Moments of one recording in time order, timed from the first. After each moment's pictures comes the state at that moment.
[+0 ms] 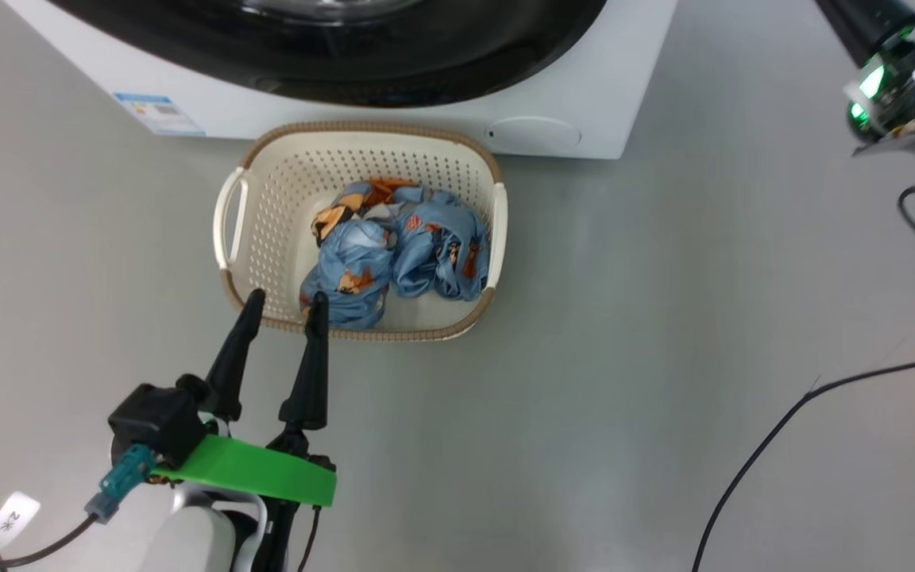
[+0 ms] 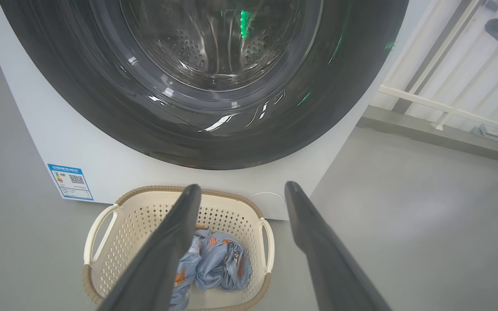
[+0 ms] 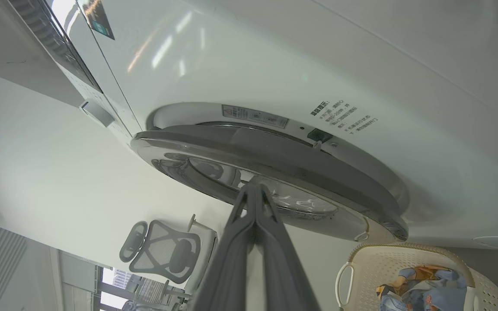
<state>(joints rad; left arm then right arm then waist) -0.26 0.04 -0.23 0.13 -0.41 -0.13 -0.26 -0.95 -0.41 0.25 0.44 1.66 0.13 0.41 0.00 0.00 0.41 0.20</state>
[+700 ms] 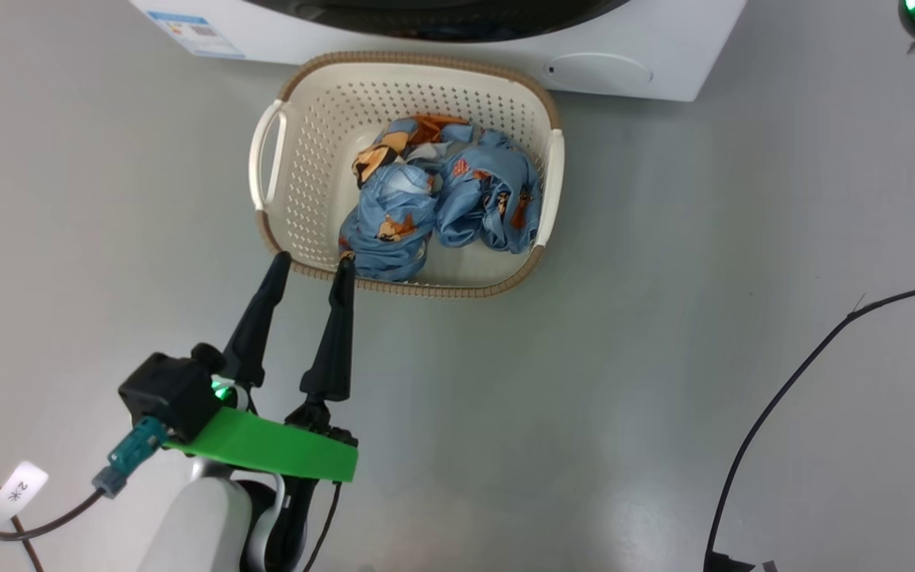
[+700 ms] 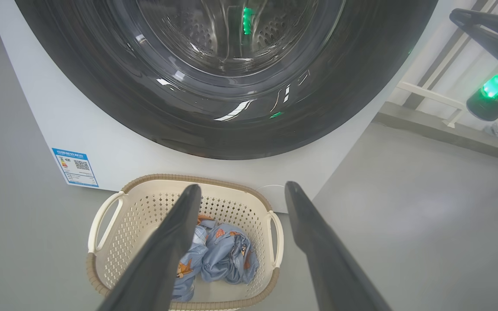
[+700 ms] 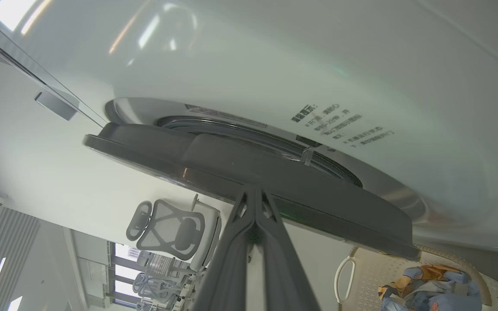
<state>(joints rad) -0.32 0.03 -0.29 0.10 -0.46 -0.13 -0.26 -1.17 -0.42 0.25 0.56 1.62 0.13 0.53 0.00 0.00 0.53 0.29</state>
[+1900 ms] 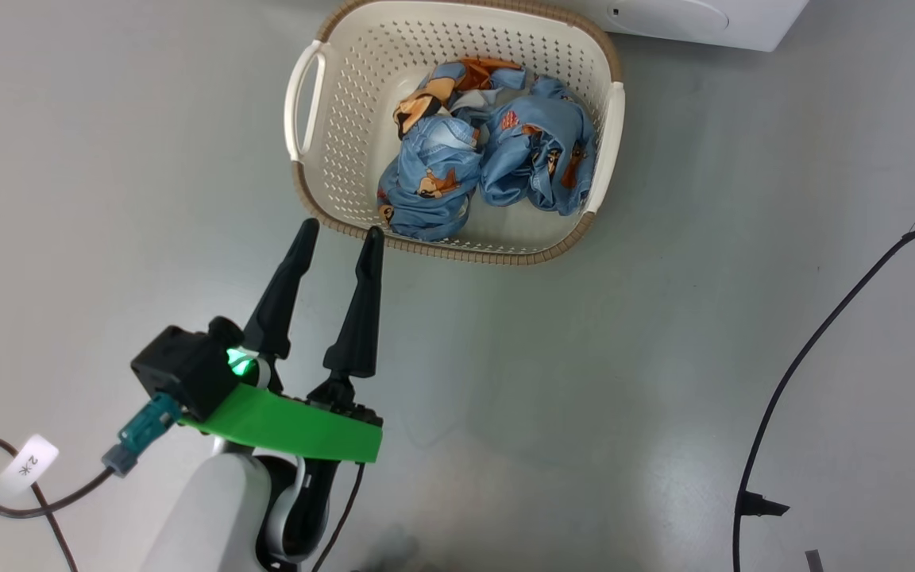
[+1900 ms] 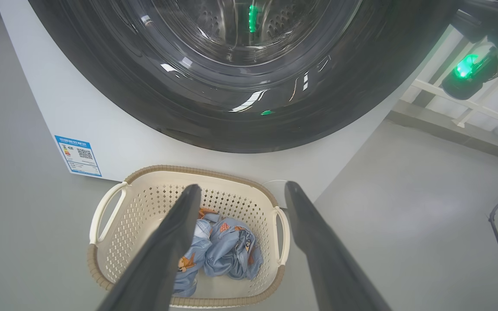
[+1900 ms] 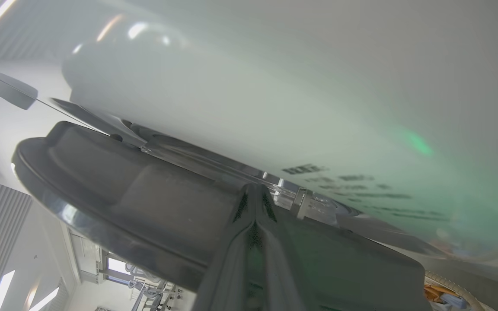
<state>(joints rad) -0.37 0.03 -0.35 0.06 -0.51 -0.11 -0.26 -1.38 -0.43 0.31 0.65 1.53 0.13 0.55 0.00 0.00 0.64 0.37</state>
